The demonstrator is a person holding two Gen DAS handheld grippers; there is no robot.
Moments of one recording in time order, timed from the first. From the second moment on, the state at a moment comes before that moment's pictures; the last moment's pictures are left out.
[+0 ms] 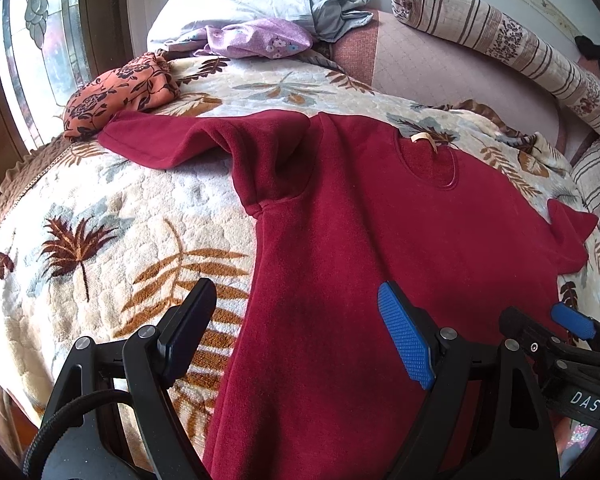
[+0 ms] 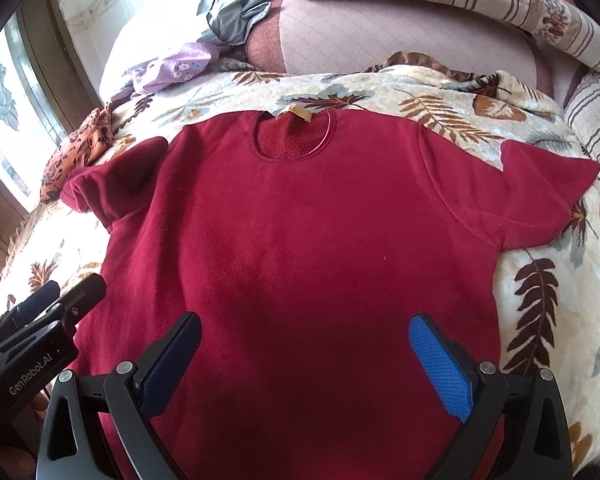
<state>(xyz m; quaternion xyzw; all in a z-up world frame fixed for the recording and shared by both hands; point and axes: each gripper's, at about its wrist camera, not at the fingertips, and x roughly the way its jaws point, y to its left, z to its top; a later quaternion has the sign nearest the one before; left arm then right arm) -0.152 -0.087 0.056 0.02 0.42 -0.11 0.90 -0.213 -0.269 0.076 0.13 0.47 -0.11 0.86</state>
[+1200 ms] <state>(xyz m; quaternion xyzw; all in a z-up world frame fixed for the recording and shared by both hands) 0.102 0.114 0.023 -0.20 0.45 0.06 0.86 -0.166 -0.240 0.053 0.05 0.51 -0.06 0.86</state>
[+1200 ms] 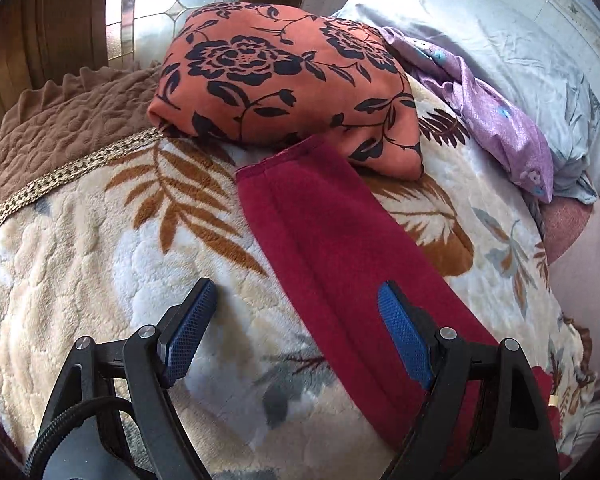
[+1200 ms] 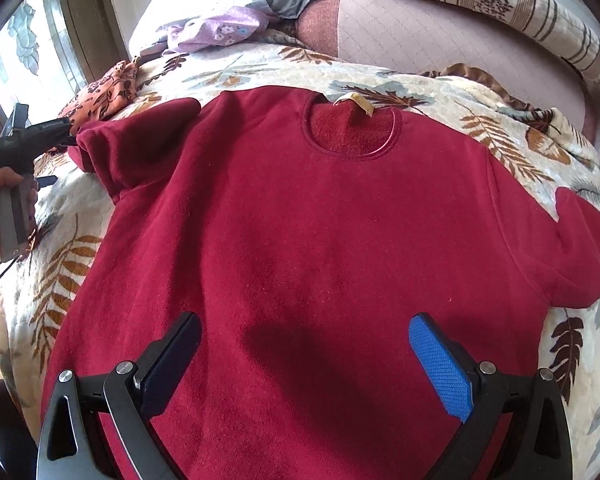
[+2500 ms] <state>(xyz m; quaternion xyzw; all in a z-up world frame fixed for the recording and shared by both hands) 0.006 -0.048 0.174 -0.16 0.39 -0.28 0.86 -0.194 -0.286 0.069 0.18 0.48 -0.08 0.86</state>
